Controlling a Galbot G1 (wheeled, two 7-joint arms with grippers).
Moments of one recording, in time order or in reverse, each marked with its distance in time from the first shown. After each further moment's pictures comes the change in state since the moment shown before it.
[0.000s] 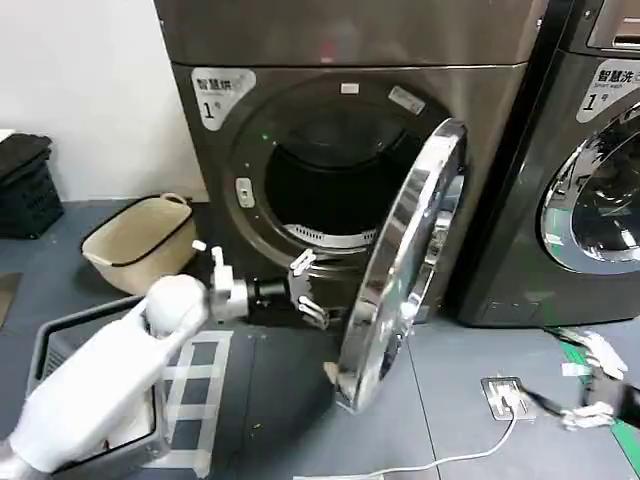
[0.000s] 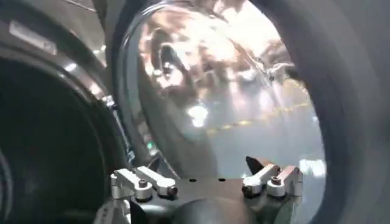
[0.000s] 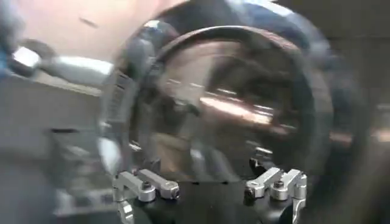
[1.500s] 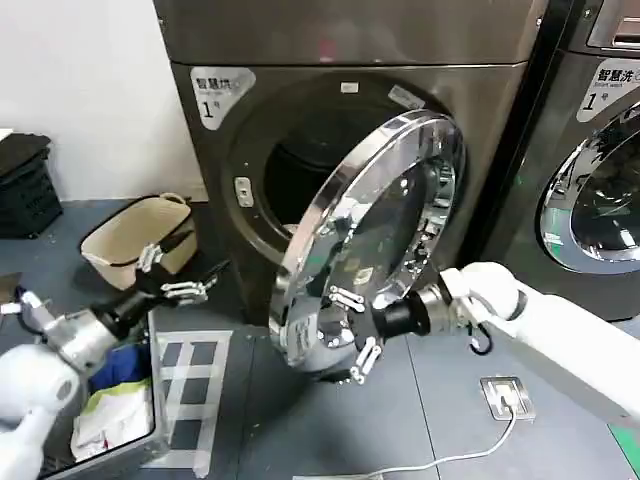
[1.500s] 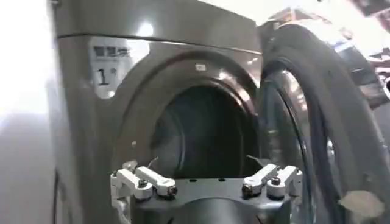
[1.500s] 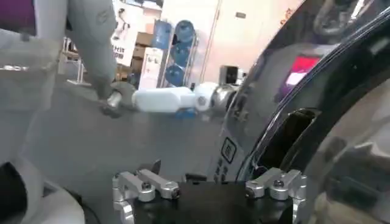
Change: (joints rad) left arm 0.669 0.109 -0.825 -0.270 -0.122 0.078 -0.163; right arm 1.785 -0.321 -1.876 0.020 0.044 -0.369 -0.082
